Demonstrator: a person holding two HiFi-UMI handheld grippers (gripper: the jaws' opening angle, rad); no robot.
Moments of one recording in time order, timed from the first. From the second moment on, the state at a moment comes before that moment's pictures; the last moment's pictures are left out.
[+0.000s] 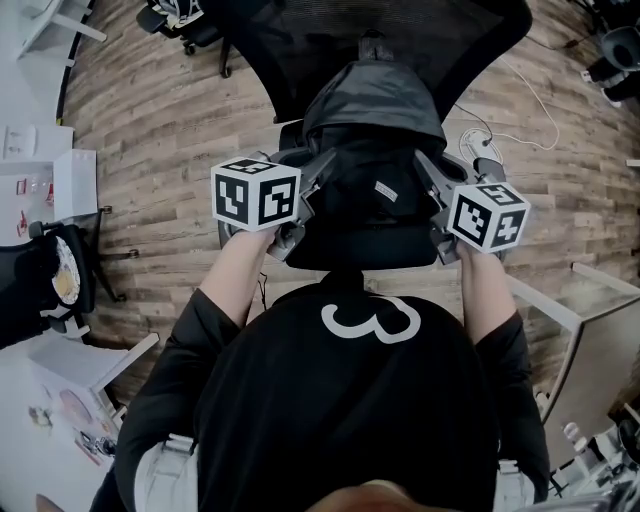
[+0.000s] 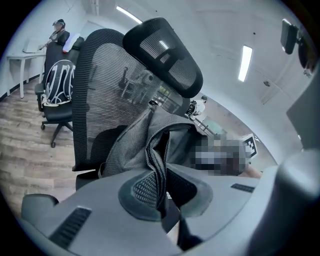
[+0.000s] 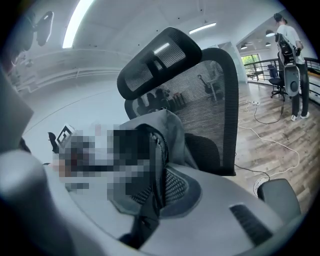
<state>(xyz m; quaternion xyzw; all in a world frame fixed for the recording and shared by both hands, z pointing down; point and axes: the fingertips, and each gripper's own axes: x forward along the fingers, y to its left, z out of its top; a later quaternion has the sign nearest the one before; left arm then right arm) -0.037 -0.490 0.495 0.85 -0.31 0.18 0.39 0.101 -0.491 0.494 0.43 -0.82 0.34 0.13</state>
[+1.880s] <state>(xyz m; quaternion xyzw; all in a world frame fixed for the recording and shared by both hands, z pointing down) -0.042 -0.528 0.571 0.86 -0.32 0.21 0.33 0.098 -0.527 0.564 0.42 -0.82 0.38 0.11</state>
